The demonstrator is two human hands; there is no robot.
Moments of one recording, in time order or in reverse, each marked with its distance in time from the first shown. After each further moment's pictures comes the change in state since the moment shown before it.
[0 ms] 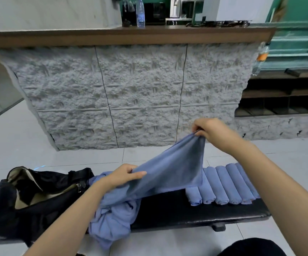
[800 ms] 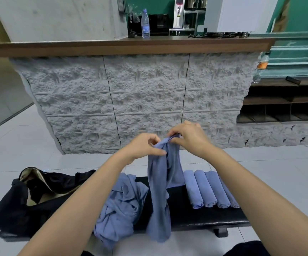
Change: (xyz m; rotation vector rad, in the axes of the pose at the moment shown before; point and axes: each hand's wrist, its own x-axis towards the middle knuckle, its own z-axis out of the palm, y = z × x) left_hand -0.003 0.128 -0.009 0.036 0.137 0.147; right_hand 0.000 -0.070 0.014 0.037 0.136 -0.099
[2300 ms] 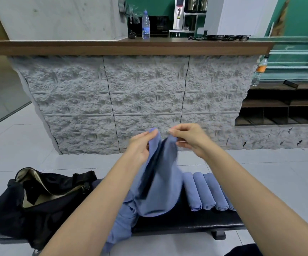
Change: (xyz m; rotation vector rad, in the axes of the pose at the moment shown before) left_hand 0.018 -0.001 0.017 -1.060 0.387 -0.186; right_hand 0.006 -0.013 -0.005 1.128 -0.013 0.549
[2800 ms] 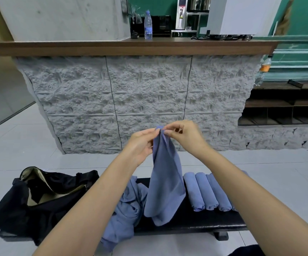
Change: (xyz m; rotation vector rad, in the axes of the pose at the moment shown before) left_hand -0.022 0.018 -0.002 0.170 -0.125 0.019; right_hand -0.004 -0.002 0.016 -0.517 0.044 -0.501
